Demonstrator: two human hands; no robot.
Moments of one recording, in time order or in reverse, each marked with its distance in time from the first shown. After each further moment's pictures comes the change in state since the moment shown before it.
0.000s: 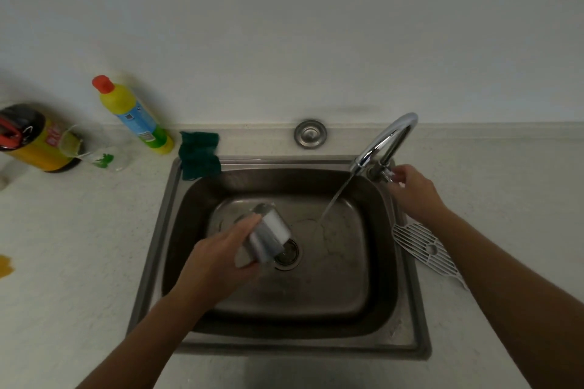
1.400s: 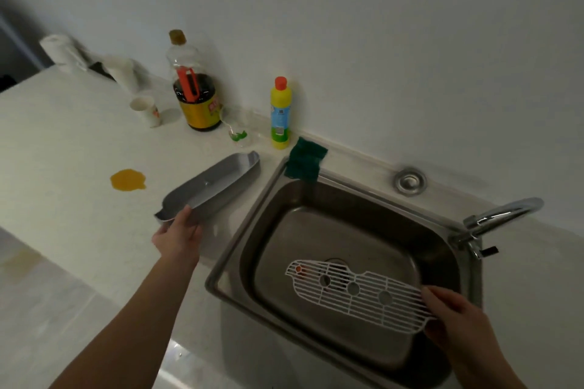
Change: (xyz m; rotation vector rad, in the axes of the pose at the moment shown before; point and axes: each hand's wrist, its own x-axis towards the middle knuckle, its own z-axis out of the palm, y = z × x) left_hand -0.127 -0.175 -0.058 -1.465 1.311 -1.286; right_hand -0.176 -0.083 0.046 0.691 -0.169 0.373
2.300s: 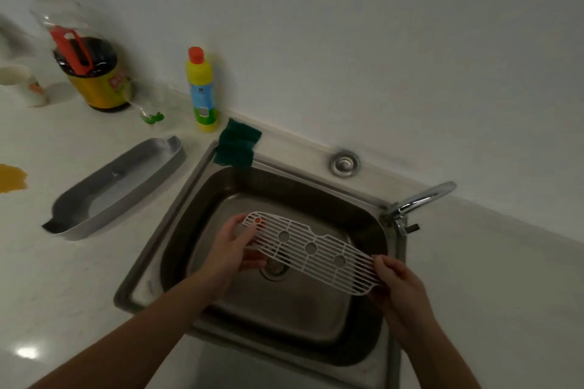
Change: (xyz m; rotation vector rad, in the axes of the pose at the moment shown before) left_hand -0.153 -0.128 0.084 0.668 -0.791 -0.137; right_hand 0.038 -0.018 -0.031 0.156 0.003 0.040
